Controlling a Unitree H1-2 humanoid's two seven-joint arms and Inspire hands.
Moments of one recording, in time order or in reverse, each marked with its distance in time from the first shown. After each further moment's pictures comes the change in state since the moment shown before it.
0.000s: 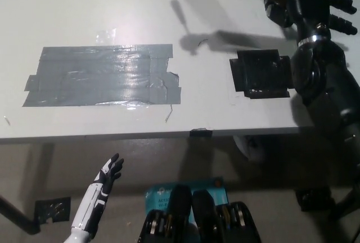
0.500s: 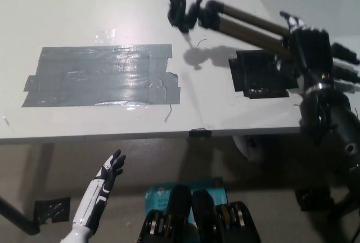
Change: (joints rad) left_arm -0.015 0.002 -0.001 0.002 0.000 0.000 -0.007; right_arm 0.102 -0.017 0.063 0.224 -0.001 -0.077 -0.079
